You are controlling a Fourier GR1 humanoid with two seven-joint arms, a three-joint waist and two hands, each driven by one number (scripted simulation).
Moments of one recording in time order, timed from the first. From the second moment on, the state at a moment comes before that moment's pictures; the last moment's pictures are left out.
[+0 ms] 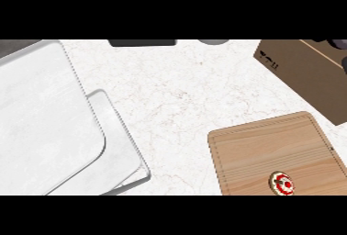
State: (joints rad) left arm -0.14 0.58 -0.15 -1.48 0.34 0.45 0.00; right arm -0.97 -0.69 0.26 -0.96 0.63 -0.18 0.77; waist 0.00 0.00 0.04
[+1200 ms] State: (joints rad) left arm -0.19 0.58 -0.19 -1.46 0.35 0.46 -0.01; right arm -0.88 -0.66 -0.13 -0.61 0.31 -0.39 0.16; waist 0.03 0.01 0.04
